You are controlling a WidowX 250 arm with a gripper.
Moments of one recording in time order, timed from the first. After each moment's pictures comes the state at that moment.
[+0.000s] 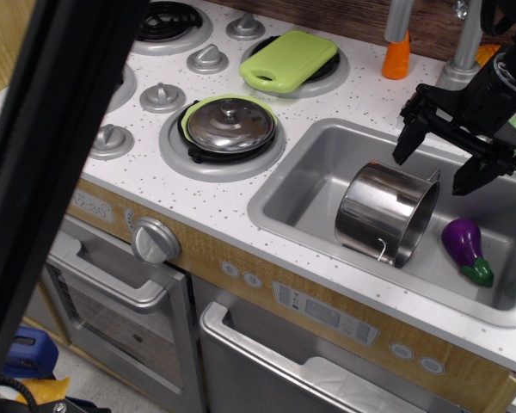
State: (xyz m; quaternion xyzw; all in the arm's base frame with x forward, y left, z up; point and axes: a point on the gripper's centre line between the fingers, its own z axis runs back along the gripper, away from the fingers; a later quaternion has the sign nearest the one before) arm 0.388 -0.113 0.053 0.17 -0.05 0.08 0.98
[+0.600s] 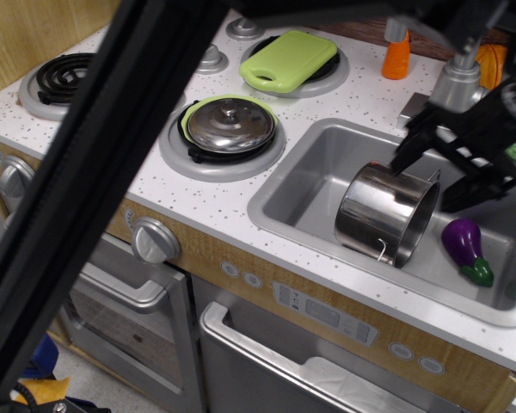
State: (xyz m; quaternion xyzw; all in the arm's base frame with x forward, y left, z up) arm 0.385 -0.122 0.037 0.26 -0.03 0.05 0.96
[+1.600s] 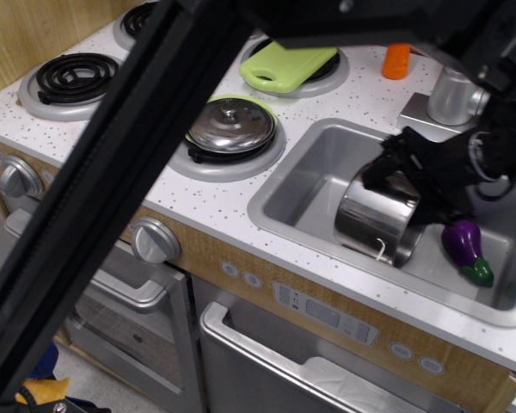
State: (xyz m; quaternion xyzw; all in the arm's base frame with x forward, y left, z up) arm 0.392 -0.076 -0.001 0.34 -0.07 -0.01 0.94
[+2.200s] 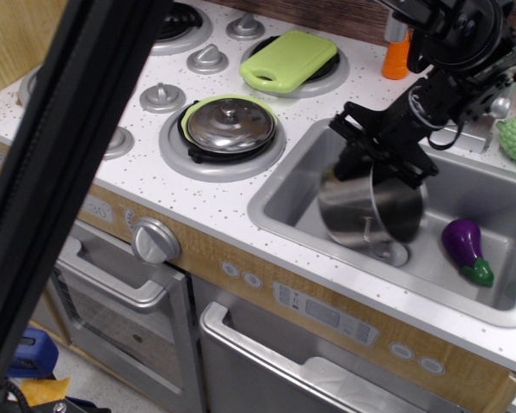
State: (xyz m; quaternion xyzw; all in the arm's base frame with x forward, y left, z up) arm 0.391 -0.065 0.003 0.24 -0.04 0.06 0.97
